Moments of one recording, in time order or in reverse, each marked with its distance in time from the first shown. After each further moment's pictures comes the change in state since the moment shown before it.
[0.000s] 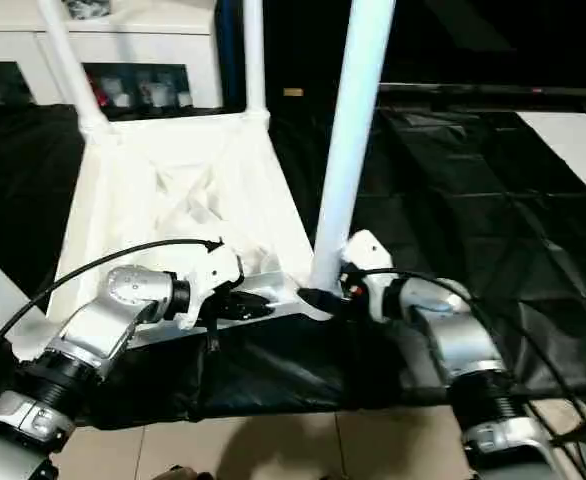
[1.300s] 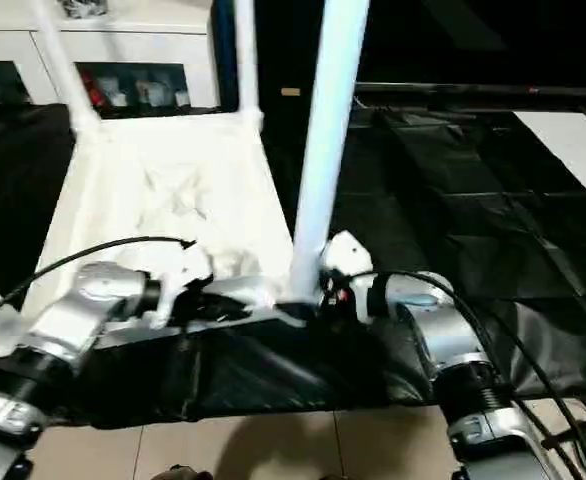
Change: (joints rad) left arm 0.004 0.129 0.030 0.040 -0.074 -0.041 -0.190; right arm -0.038 0.000 0.069 0.021 0.014 -0.074 0.246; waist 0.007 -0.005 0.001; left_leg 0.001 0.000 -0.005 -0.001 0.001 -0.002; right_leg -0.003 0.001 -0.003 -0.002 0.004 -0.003
